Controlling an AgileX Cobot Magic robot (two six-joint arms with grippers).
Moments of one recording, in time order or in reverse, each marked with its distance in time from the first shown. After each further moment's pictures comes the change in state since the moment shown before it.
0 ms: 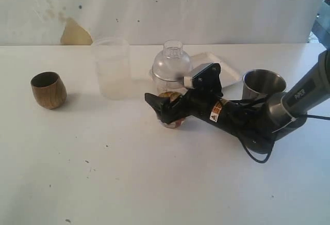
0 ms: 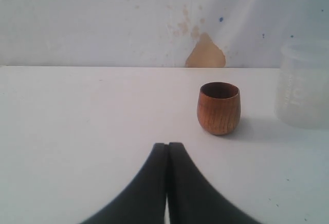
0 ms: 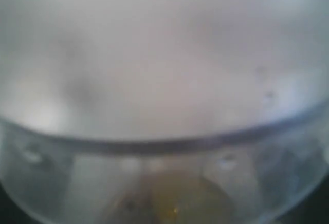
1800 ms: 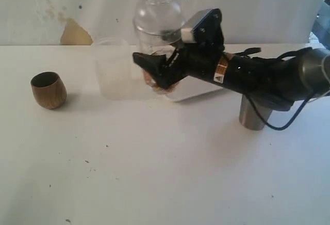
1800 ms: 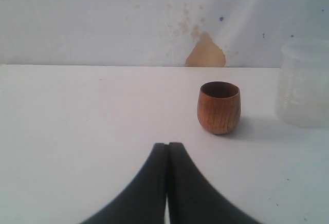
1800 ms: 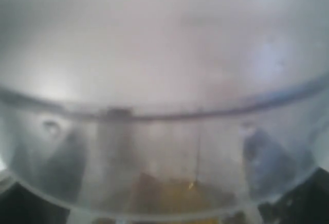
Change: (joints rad) left arm 0.000 0.000 0.000 0.000 0.002 -0.002; right arm -0.002 -0.300 -0.051 -0.237 0.133 0.175
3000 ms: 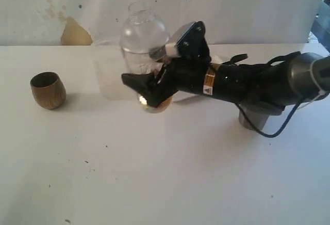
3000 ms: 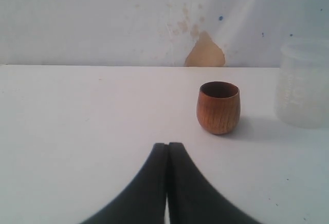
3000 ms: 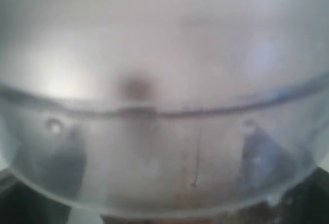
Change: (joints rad) left arm 0.000 0.000 0.000 0.000 0.000 0.000; right arm 0.072 0.013 0.000 -0.098 0.072 0.068
